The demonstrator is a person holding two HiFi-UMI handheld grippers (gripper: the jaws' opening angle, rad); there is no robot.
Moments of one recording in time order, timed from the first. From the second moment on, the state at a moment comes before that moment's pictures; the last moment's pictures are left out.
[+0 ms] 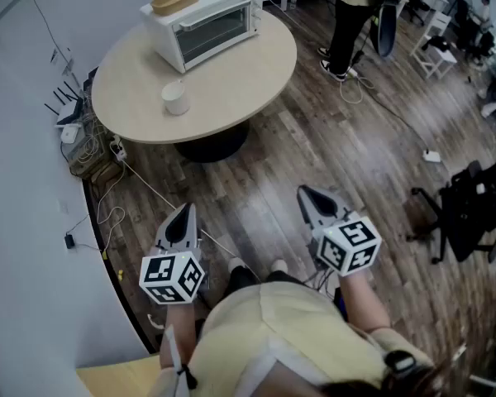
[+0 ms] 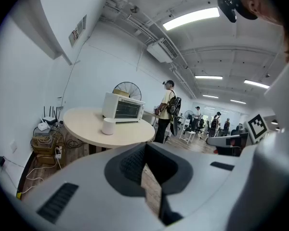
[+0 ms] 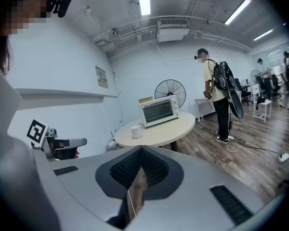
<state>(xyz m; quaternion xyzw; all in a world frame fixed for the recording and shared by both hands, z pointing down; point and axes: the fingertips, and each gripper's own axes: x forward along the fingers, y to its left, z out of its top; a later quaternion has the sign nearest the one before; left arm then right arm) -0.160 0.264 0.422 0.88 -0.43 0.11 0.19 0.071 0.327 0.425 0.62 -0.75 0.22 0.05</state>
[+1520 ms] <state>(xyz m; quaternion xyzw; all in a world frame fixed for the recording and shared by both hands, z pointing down) -0.069 0.250 0.445 0.87 -0.44 0.12 0.20 0.118 0.296 0.458 0.57 -0.77 0.27 0.03</state>
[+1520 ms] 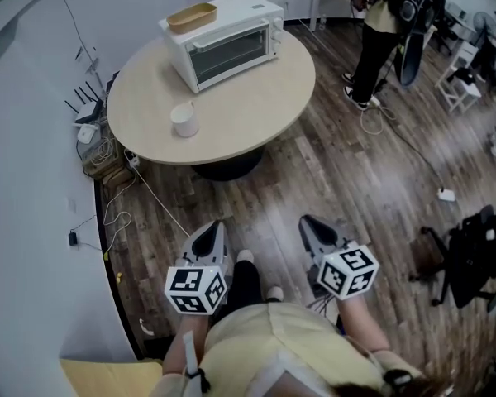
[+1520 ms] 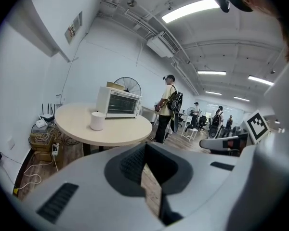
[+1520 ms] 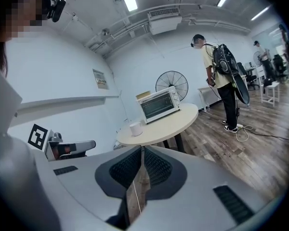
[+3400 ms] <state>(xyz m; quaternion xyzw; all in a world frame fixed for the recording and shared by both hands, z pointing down) -0.120 -0.030 0.421 0.84 -0.51 0.08 0.19 0.077 -0.049 0.406 0.53 -0.78 0.33 -0.03</state>
